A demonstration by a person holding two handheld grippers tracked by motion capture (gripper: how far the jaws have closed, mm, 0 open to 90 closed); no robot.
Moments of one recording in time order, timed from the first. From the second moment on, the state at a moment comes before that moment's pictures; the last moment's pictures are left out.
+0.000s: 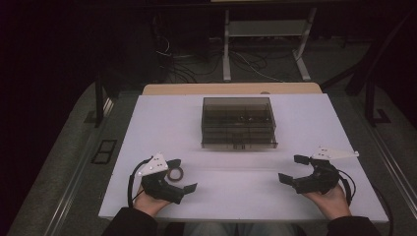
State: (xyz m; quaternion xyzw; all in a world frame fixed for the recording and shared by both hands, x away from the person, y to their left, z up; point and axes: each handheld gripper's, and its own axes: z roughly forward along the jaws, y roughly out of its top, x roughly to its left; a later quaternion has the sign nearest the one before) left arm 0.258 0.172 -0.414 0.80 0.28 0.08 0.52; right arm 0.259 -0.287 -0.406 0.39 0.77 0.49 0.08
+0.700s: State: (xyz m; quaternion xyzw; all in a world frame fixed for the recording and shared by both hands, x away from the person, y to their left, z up) left arm 0.255 0.167 -0.401 0.81 0.27 0.09 0.51; right arm 0.259 -0.289 -0.410 0.39 0.78 0.49 0.06
